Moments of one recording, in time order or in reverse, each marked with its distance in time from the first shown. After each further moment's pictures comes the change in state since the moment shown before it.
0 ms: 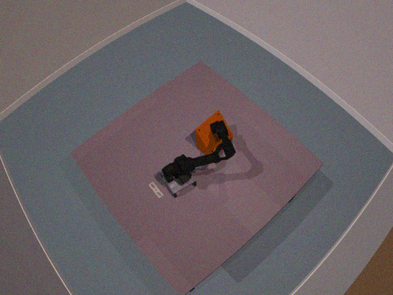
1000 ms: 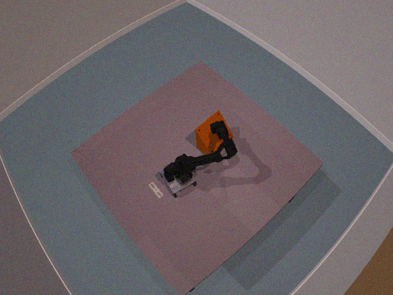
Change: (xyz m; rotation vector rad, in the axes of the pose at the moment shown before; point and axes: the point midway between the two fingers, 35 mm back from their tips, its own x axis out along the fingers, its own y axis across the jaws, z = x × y) arm 0.000 0.002 0.000 0.000 0.001 -0.040
